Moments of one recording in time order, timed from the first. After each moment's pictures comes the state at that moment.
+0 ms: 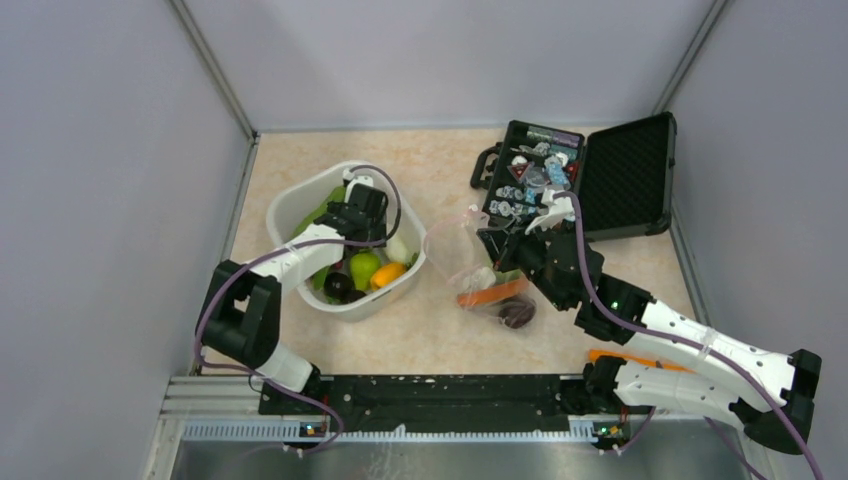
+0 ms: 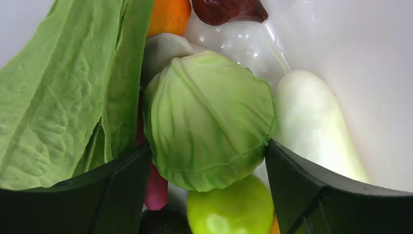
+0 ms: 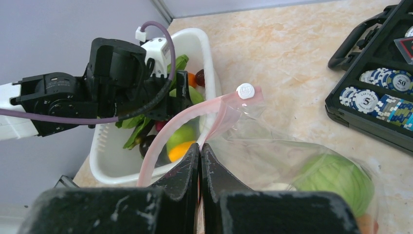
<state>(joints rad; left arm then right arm) -0.42 1.54 0.97 -0.35 -0.44 -0.34 1.02 0.86 0.82 -0.08 0.46 0.51</state>
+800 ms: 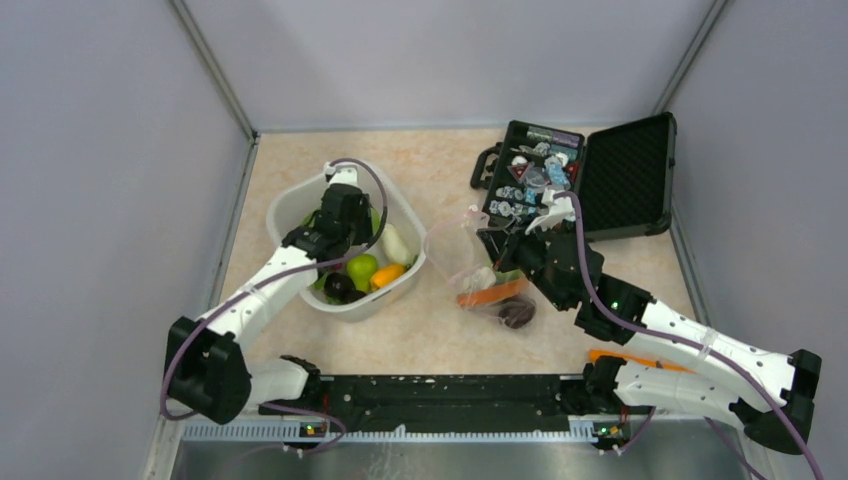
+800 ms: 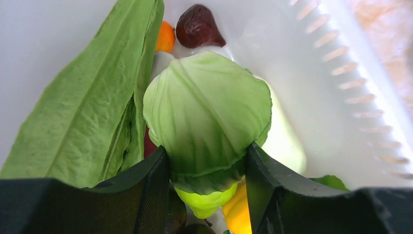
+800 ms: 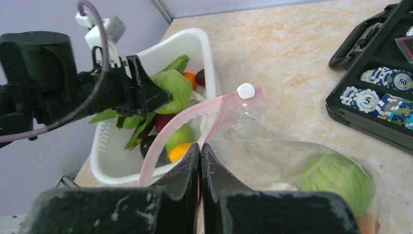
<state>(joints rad) -0.42 1.29 0.92 -0.35 -0.33 -0.34 1.02 0.86 0.82 -0.08 0.46 0.52</state>
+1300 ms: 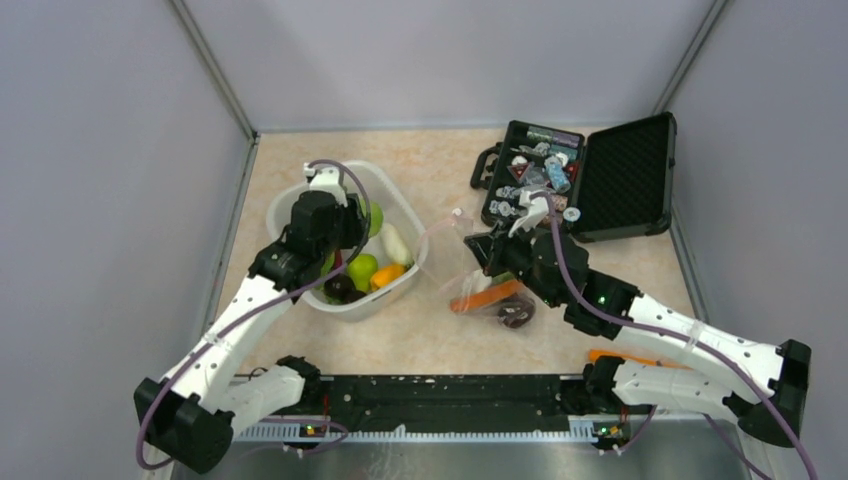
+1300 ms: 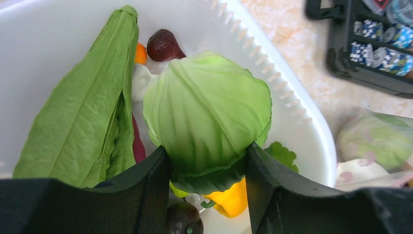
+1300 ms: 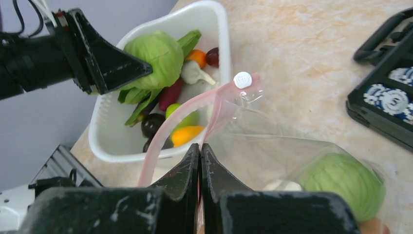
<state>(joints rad) -0.42 1.03 0.92 -0.42 -0.19 -0.34 1.02 0.91 0.83 -0.07 0.38 0.48</state>
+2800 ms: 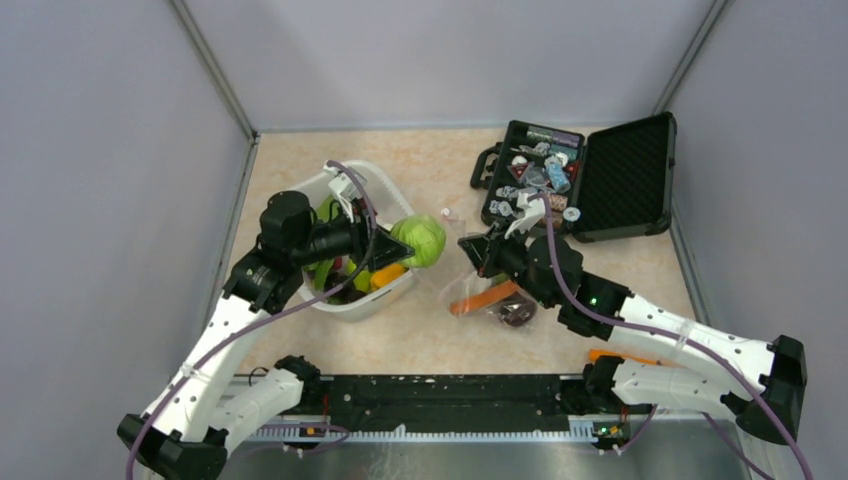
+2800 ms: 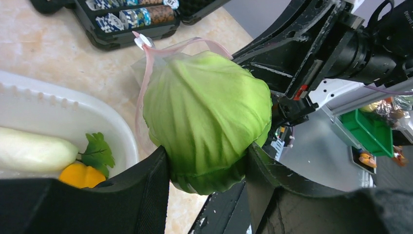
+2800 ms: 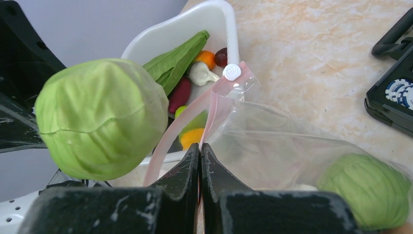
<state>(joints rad) -0.42 0.87 0.99 -0.38 0.69 -0.36 1.02 0.94 0.79 0.02 0.34 0.52</state>
